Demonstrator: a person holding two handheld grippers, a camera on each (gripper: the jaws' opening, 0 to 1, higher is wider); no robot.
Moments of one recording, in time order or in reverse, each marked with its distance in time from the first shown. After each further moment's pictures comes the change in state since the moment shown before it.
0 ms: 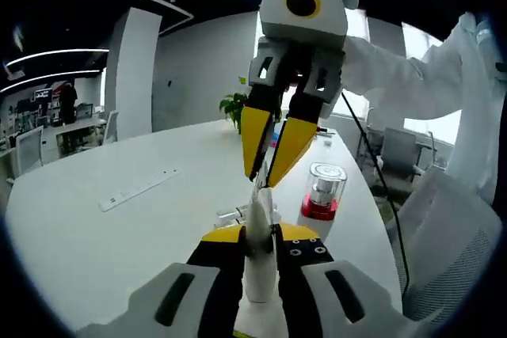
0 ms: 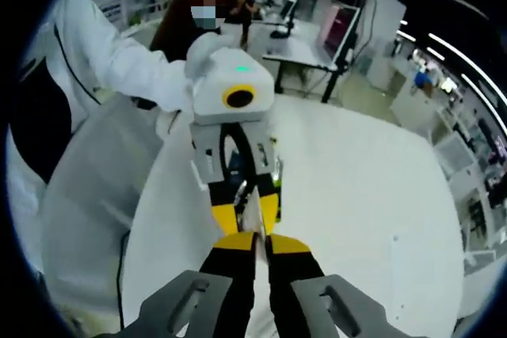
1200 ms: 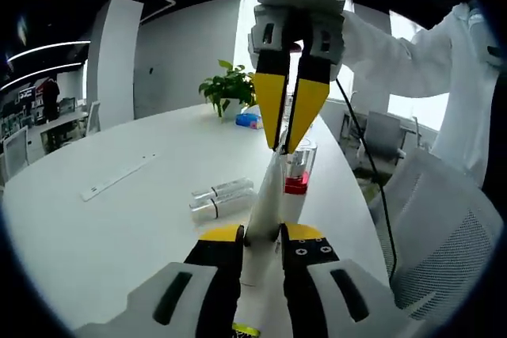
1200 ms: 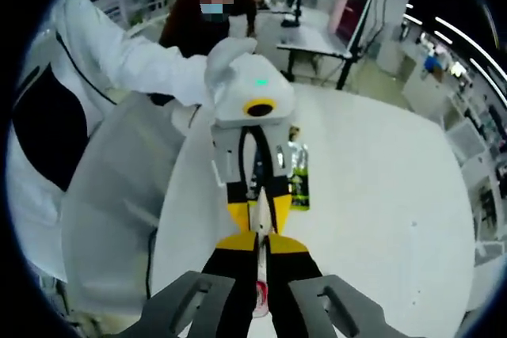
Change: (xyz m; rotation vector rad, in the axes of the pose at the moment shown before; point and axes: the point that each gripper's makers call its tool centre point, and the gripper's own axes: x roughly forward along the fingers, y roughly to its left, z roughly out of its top) left arm -0.006 -0.034 -0.027 0.039 0.099 -0.111; right arm -0.010 0.041 -0.004 0.026 0.078 0.082
